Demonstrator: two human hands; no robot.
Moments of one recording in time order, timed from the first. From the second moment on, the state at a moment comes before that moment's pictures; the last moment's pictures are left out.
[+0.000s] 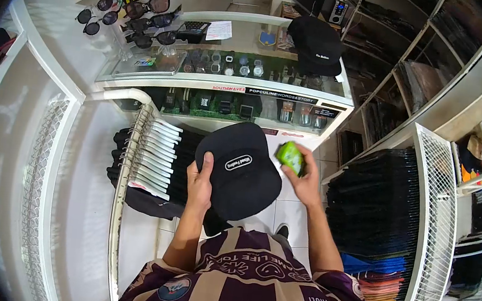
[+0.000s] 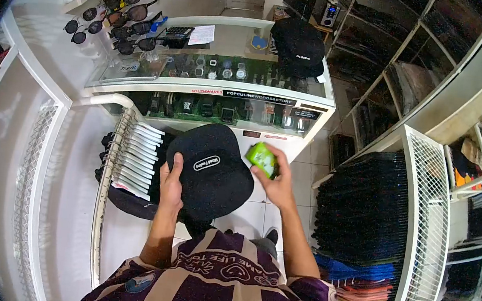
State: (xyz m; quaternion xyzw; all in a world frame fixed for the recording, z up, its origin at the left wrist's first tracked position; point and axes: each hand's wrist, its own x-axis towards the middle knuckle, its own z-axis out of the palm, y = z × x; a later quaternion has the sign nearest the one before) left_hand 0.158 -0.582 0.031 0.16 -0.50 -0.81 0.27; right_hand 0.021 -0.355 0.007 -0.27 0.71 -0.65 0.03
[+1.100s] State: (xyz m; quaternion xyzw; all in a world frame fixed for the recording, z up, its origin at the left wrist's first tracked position) left_hand 0.184 -0.578 0.017 0.00 -0.33 -0.94 -0.05; right_hand 0.020 -0.334 0.050 -0.29 0.46 -0.81 0.22
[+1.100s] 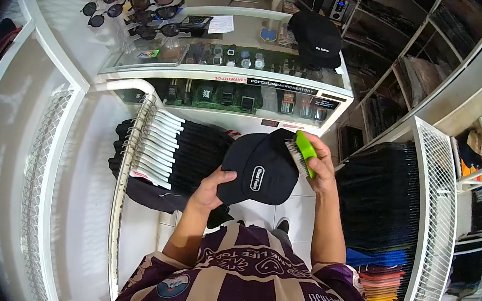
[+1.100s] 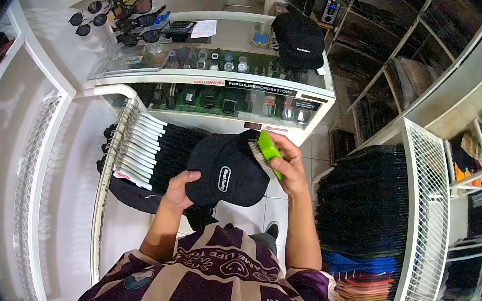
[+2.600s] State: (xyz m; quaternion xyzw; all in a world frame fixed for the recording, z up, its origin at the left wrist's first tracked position) left_hand 0.183 -0.558 0.015 0.07 -0.45 -0.88 0.13; right_hand 0.066 -0.346 0.067 -0.25 0.77 -0.56 -0.15
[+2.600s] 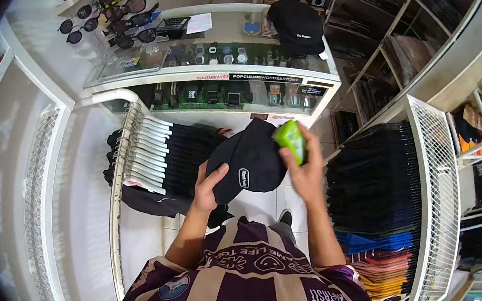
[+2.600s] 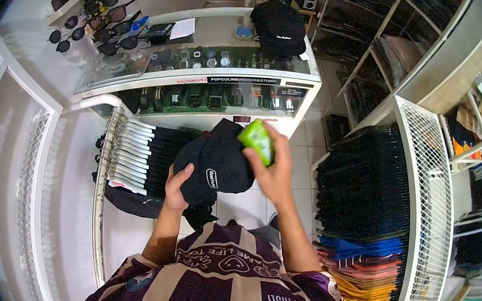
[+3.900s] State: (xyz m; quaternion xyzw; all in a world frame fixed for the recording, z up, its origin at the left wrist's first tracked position) left_hand 0.135 -0.541 0.062 0.10 -0.61 -0.77 0.18; right_hand 0.098 -0.358 0.042 -0.45 0.78 -0.41 -0.14
